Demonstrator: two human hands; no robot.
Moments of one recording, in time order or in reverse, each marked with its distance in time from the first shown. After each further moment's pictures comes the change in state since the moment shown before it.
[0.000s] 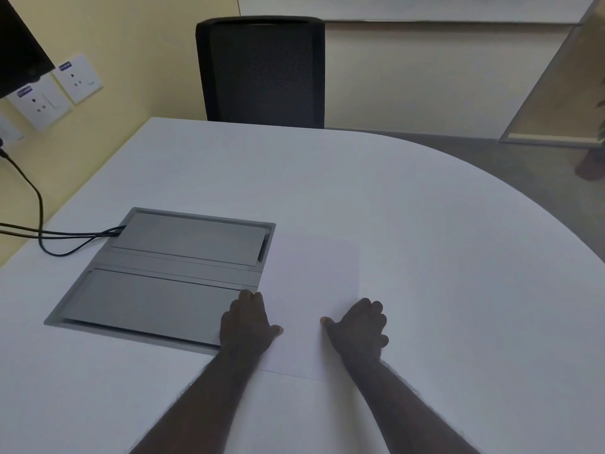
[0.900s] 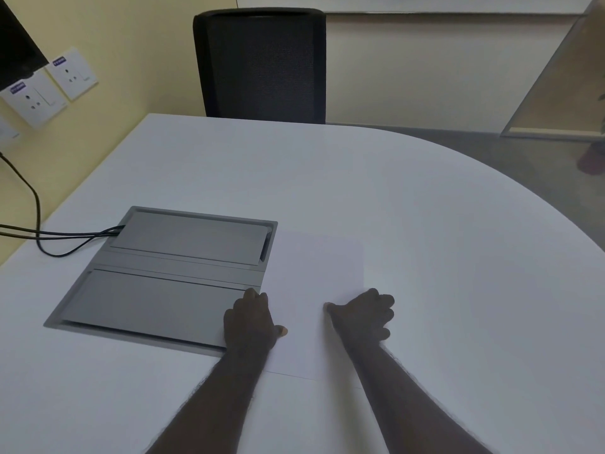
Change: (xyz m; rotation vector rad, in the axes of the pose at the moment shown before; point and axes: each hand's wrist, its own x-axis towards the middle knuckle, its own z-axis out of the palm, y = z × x) left_hand 0.004 0.001 0.002 0.050 0.058 0.003; right_hand 0.013 -0.027 -0.004 0.135 0.016 0.219
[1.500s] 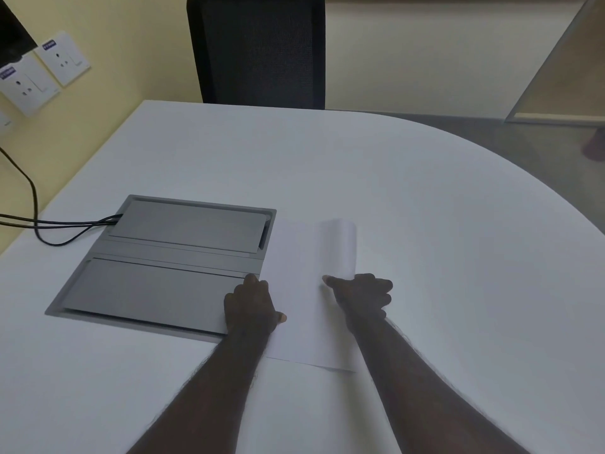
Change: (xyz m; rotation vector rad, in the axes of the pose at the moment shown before) left_hand 0.003 0.003 -0.003 0.067 -0.034 0.001; right_hand 0.010 -0.008 -0.010 0.157 -0.148 0.079
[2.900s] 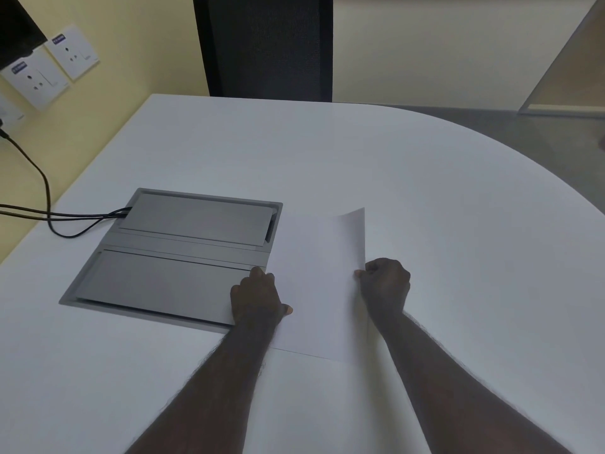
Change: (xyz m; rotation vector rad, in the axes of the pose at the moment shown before) left_hand -0.001 0.001 -0.001 0.029 0.005 -0.004; right_hand 0.022 0.021 -0.019 0.086 0.159 -0.373
